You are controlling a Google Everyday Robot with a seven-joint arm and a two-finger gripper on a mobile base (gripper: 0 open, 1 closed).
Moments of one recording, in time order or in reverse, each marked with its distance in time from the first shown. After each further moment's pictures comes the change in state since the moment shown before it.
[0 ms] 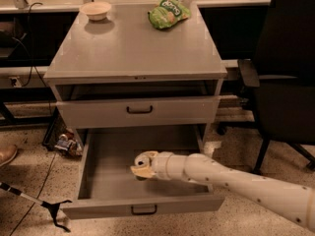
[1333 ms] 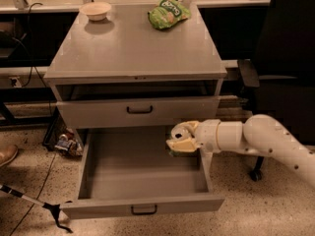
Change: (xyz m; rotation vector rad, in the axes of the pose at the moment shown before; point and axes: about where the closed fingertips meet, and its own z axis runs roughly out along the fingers) arm -0.108 -0.037 -0.188 0.011 0.023 -0.092
